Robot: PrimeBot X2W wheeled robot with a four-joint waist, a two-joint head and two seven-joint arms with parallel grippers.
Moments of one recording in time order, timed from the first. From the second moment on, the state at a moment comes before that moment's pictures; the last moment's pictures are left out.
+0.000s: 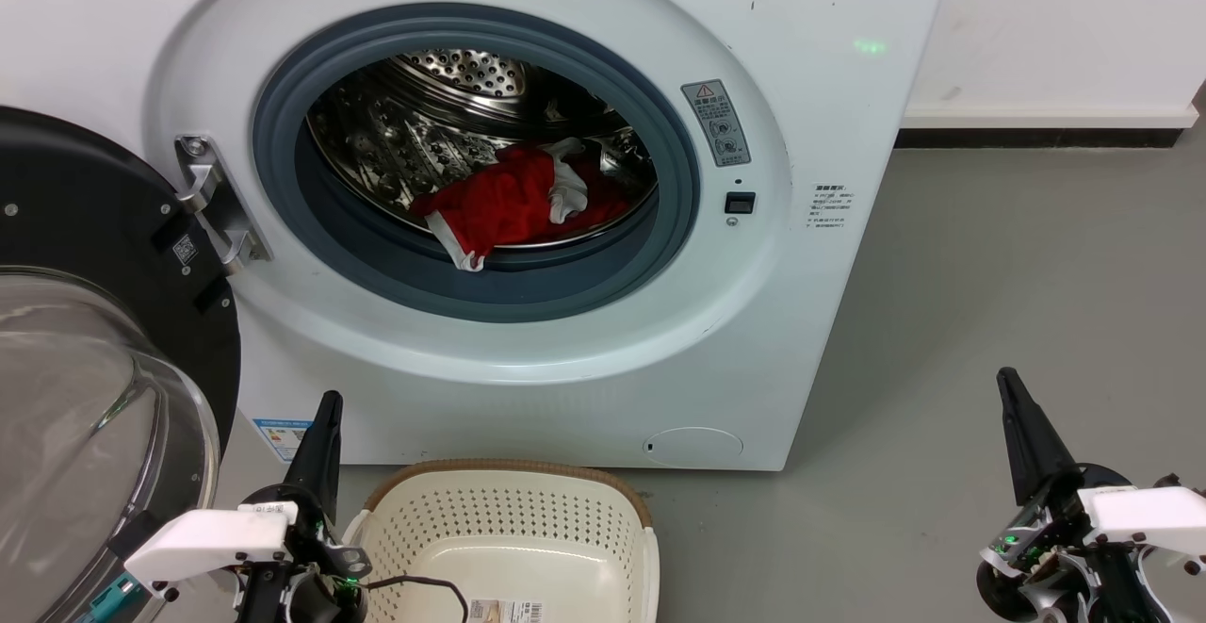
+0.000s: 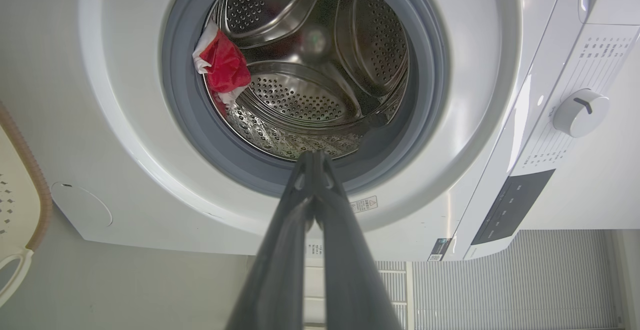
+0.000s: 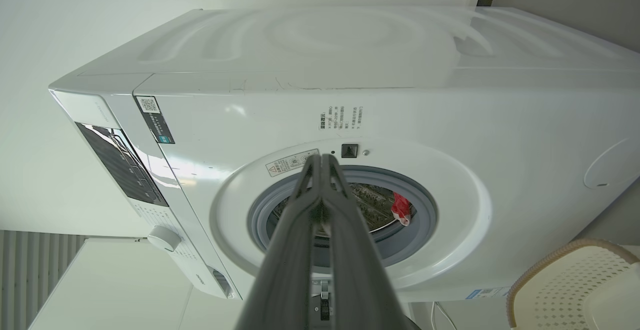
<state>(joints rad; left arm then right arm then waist) -0.11 0.05 0.11 0.25 -1.61 -0.13 0.11 -0.10 -0.05 -0.11 0.25 1.62 0.13 0.11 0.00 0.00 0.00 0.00</state>
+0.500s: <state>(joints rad) -0.11 0.05 0.11 0.25 -1.61 -0.13 0.11 -0.10 -0.05 -0.11 0.25 1.62 0.13 0.11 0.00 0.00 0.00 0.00</state>
